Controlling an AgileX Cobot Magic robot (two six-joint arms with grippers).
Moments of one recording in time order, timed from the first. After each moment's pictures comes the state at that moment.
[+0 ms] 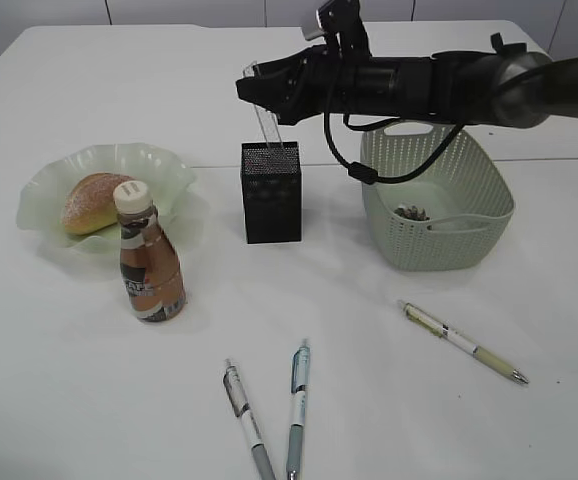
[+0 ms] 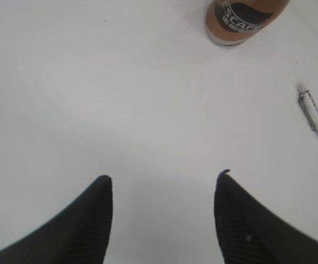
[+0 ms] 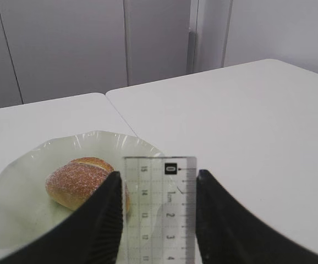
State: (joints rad) left arm -0.10 1.09 -0.80 -0.18 0.92 -0.01; right arm 0.22 2.39 -1.93 1.77 0.86 -2.08
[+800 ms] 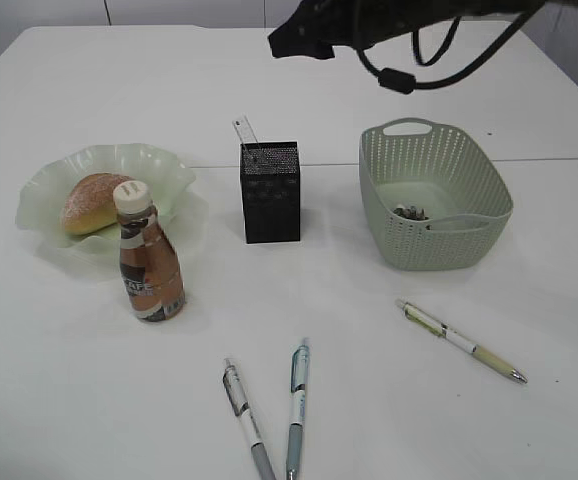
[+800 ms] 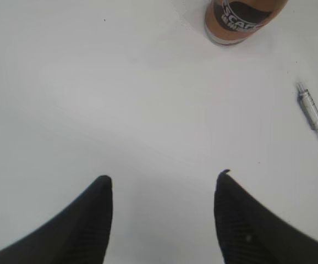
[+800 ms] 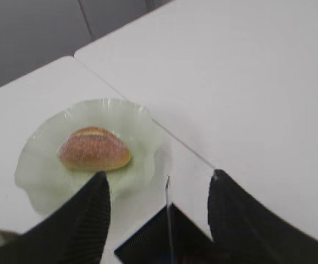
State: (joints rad) left arm -0.10 1.09 -0.80 -0.18 0.92 -0.01; right arm 0.22 2.13 -1.93 1.06 0.74 -1.15
